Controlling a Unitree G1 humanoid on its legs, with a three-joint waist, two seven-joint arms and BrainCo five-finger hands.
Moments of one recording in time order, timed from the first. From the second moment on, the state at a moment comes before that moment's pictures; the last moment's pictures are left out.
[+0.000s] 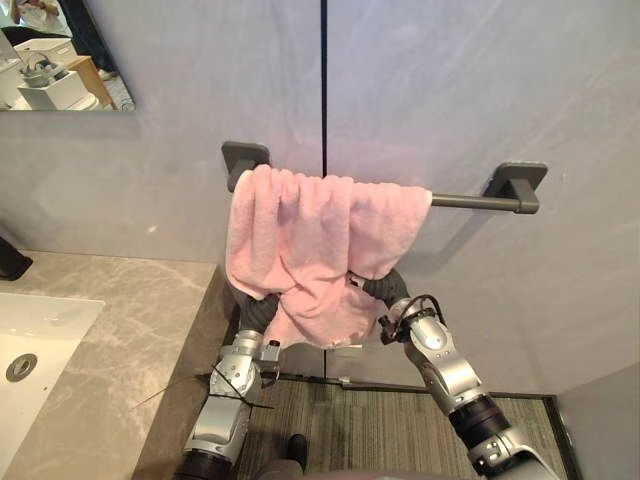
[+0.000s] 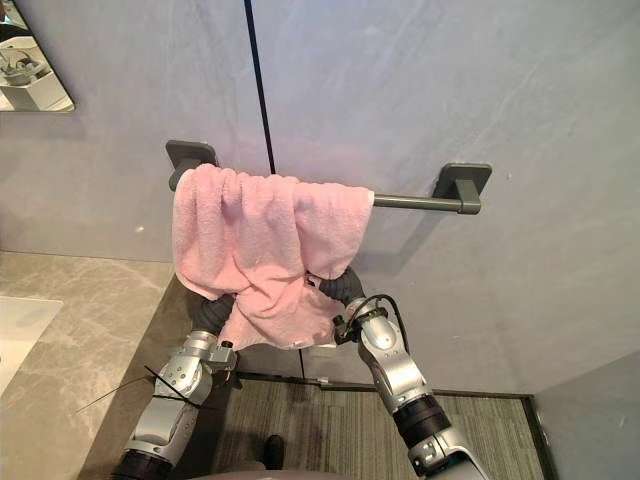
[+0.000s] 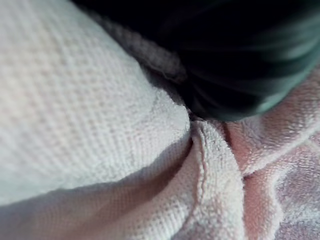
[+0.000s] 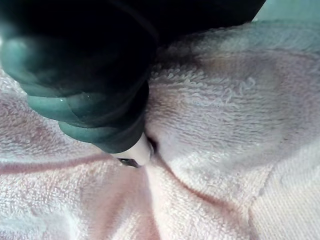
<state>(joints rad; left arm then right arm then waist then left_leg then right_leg) 0.06 0.15 -0.17 0.07 -0.19 -0.18 0.06 -0.20 -0.12 0.29 0.21 0.22 -0.12 0.07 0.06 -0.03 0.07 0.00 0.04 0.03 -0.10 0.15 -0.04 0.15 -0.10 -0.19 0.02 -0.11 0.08</state>
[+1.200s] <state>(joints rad) 0.06 0.03 -0.21 0.10 -0.19 -0.15 0.02 -0.05 0.00 0.09 0.13 0.15 -0.13 0.06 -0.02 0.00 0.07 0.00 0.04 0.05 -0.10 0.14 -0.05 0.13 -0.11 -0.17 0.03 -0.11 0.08</state>
